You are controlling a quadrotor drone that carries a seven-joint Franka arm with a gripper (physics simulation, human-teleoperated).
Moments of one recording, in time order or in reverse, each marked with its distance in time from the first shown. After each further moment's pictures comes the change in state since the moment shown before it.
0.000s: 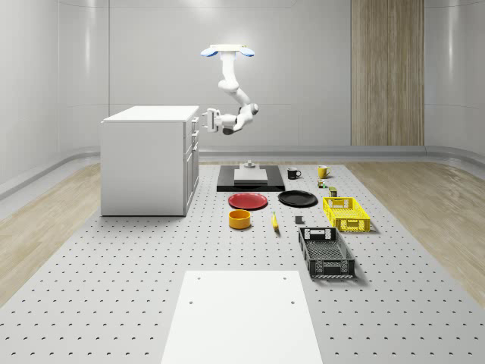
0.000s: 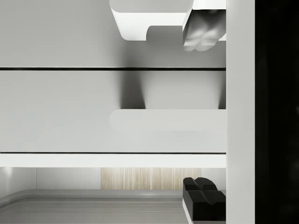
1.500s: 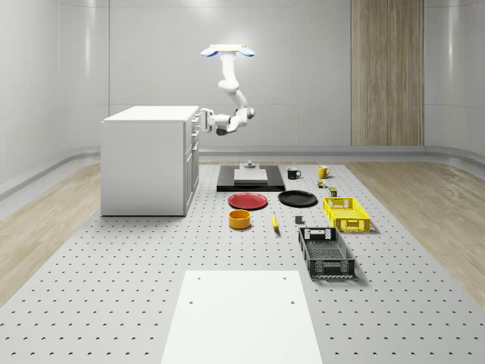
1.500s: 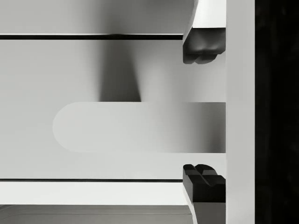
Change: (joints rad) arm -0.053 0.132 0.130 0.025 0.183 0.000 -0.085
